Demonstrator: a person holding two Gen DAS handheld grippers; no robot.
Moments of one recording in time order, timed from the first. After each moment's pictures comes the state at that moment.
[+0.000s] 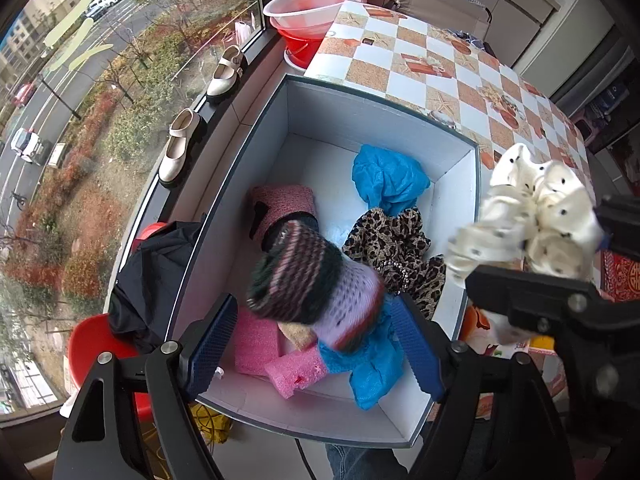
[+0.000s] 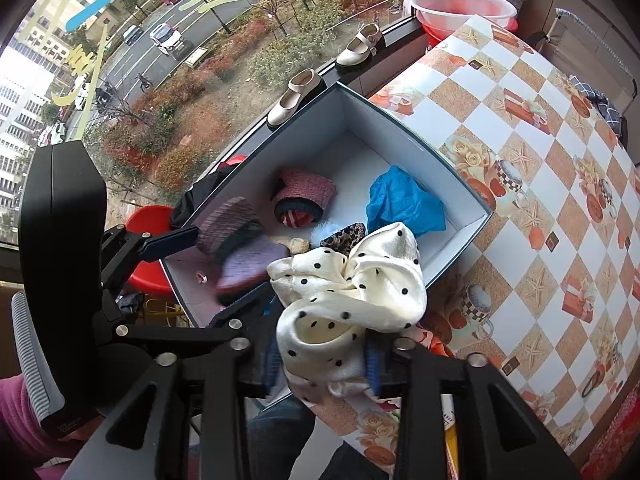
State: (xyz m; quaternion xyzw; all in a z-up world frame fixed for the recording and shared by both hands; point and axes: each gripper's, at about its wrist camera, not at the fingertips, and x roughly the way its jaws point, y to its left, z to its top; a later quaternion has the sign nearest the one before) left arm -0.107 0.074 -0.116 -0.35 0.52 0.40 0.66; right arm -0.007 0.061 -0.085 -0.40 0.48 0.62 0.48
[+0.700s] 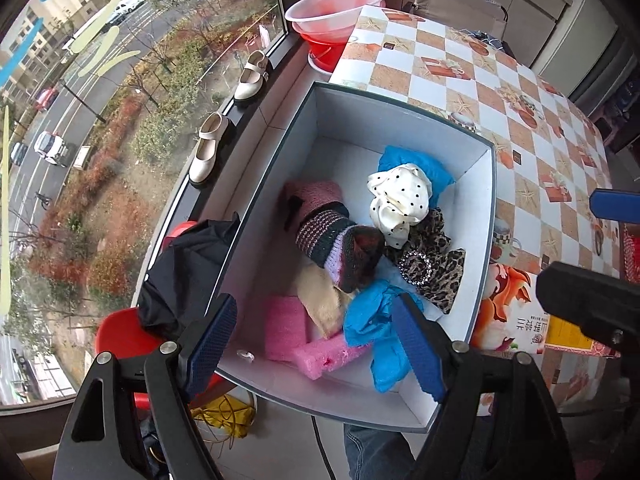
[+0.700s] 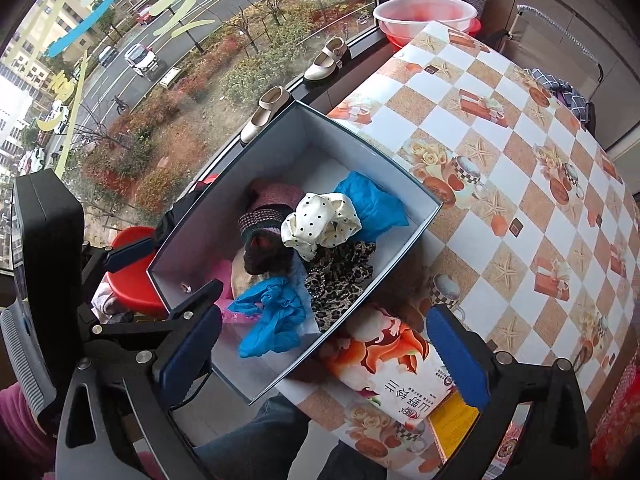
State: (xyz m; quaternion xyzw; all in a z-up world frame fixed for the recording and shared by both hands) left arm -0.115 0.066 -0.099 -0.33 0.53 0.44 0.65; right arm 0.012 0.045 -0.065 -0.38 0.48 0.59 0.52
